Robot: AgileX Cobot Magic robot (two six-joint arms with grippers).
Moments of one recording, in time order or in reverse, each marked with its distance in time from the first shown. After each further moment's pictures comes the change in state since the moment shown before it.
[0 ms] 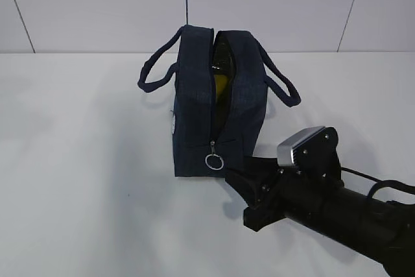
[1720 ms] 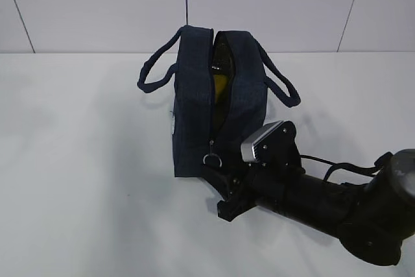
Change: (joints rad) left arm 0.000 0.000 0.000 -0.006 -0.043 0.000; right arm 0.000 0.155 -0.210 -0.089 0.047 -0.035
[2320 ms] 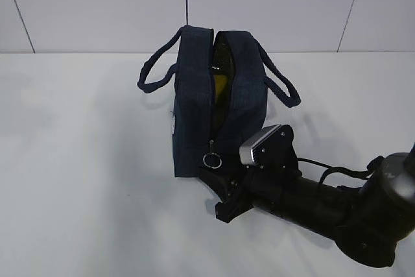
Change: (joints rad) left arm 0.000 0.000 0.000 -0.001 0.000 0.000; right arm 0.000 0.047 -0.013 0.000 -0.045 0.000
